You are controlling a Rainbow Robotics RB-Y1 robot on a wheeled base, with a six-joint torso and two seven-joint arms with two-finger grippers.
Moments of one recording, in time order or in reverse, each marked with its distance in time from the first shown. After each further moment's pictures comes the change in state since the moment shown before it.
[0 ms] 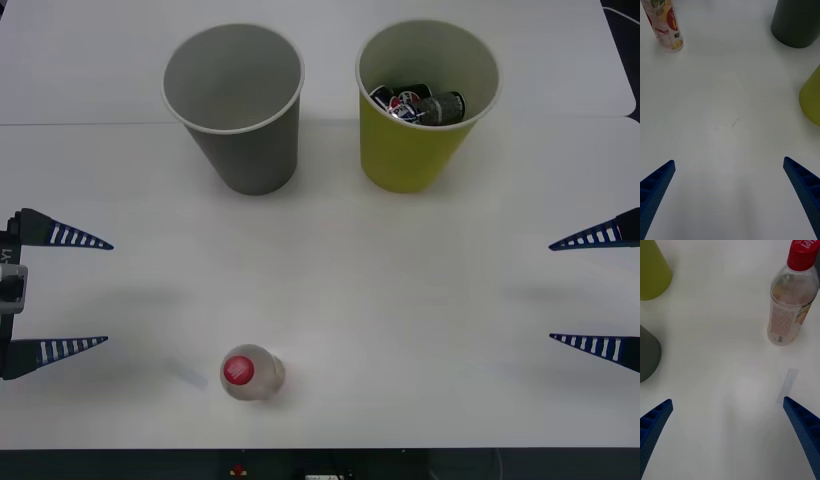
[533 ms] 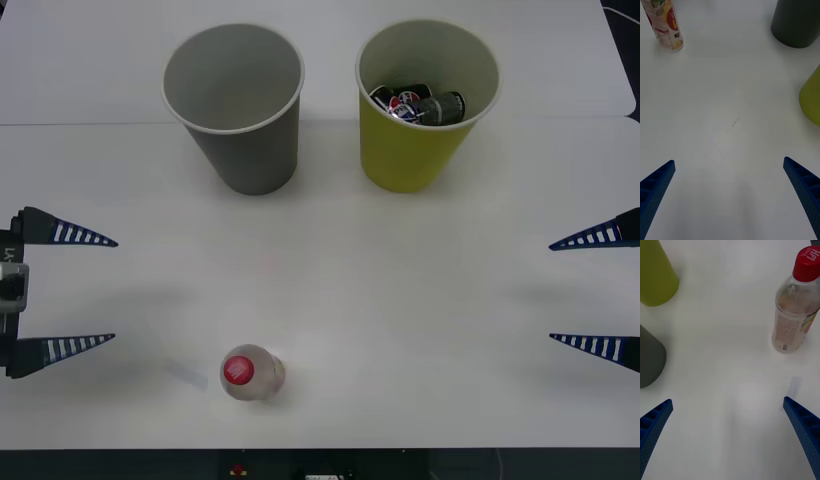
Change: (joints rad) right arm 0.000 0.000 0.000 0.000 0.000 0.000 0.000; left arm -0.001 -0.025 -0.001 0.001 0.020 0.008 -0.017
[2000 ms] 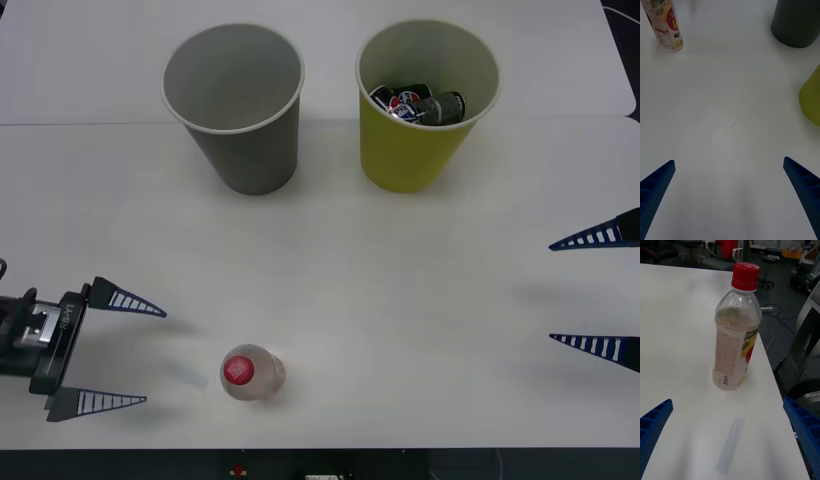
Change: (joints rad) right arm 0.000 0.000 0.000 0.000 0.000 0.000 0.000; left arm -0.455 -0.036 -0.711 0.760 0.487 -0.269 -0.482
